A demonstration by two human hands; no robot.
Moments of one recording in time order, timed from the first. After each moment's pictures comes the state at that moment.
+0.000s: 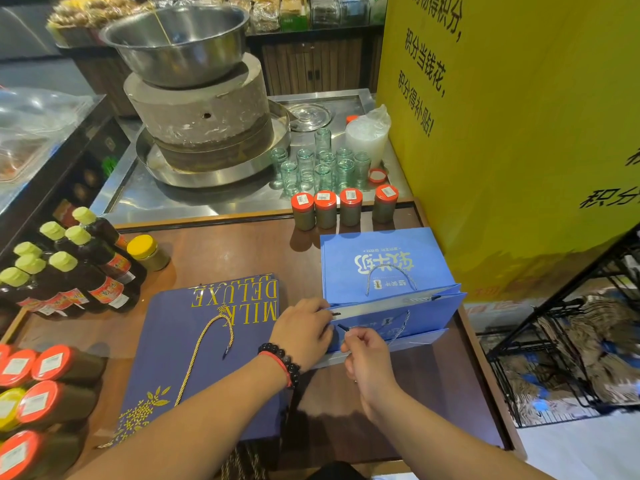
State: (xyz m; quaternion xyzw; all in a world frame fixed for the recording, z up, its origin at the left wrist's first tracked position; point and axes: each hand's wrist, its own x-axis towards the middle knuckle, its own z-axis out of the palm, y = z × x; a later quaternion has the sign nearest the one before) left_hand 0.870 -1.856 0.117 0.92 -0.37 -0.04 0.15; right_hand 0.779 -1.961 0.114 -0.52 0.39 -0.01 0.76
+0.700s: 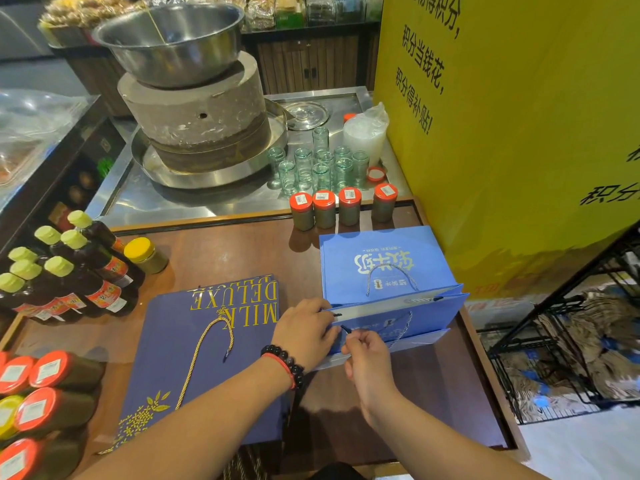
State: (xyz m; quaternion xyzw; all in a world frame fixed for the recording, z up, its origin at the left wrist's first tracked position) left_hand 0.873 -1.860 0.117 0.92 -0.36 -0.04 0.12; right_hand 0.781 -1.957 0.108 -0.52 0.40 -0.02 0.75
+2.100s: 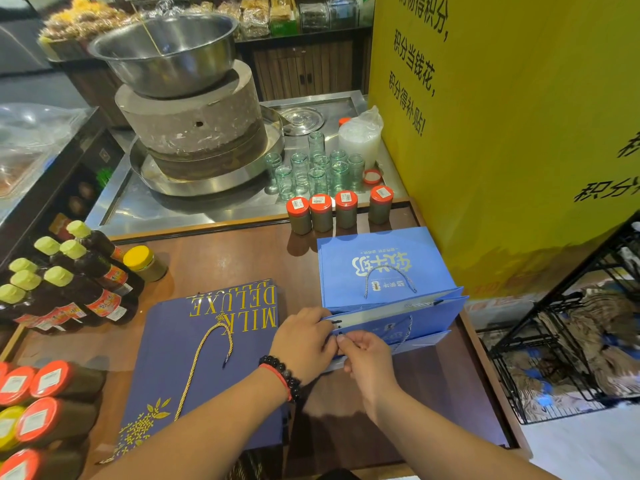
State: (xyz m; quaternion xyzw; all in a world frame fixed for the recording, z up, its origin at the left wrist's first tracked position) left_hand 0.866 -1.855 0.106 0.91 -0.39 0.01 0.15; right_hand 0.783 -1.966 0.100 -0.56 0.40 -0.02 0.72
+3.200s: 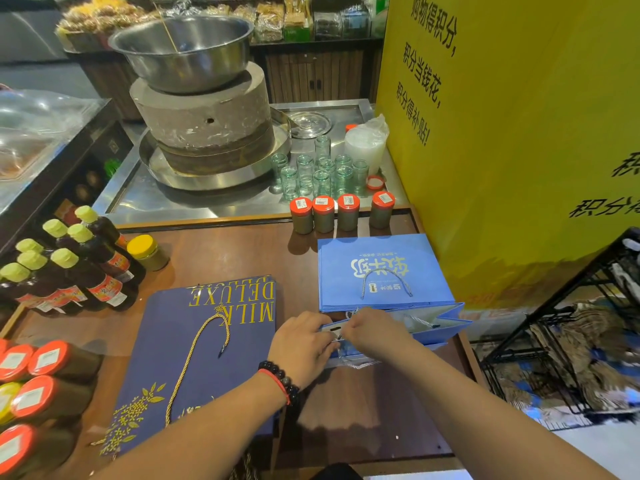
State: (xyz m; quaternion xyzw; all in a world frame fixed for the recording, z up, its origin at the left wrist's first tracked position) left_hand 0.846 -1.851 0.108 0.89 -0.42 0.08 0.13; right_hand 0.813 -2.013 0.142 -0.91 0.20 0.23 0.29
